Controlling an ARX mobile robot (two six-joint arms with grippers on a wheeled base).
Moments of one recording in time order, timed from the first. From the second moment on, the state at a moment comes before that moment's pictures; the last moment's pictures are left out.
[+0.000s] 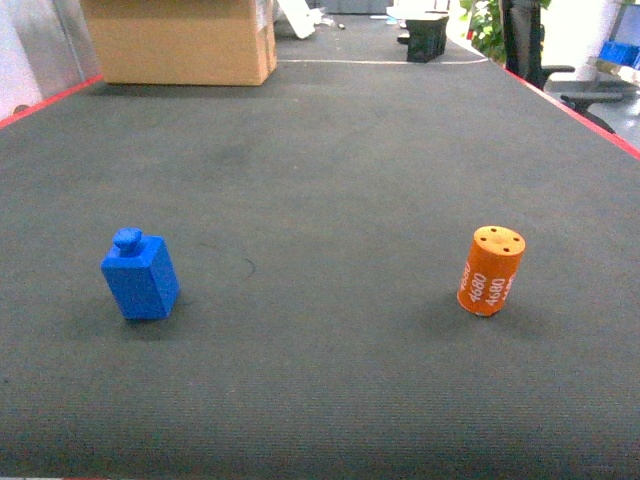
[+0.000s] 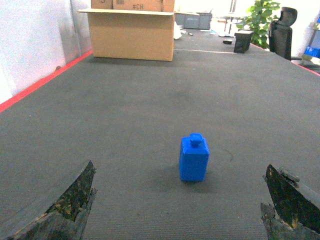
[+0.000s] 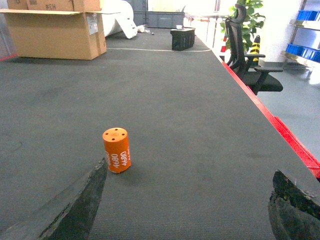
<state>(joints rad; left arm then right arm) 0.00 0.01 0.01 0.00 0.00 0.00 0.00 0.00 0.01 0.00 0.00 0.00</state>
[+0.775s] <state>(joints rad) 0.00 0.01 0.01 0.00 0.00 0.00 0.00 0.00 0.01 0.00 0.00 0.00</state>
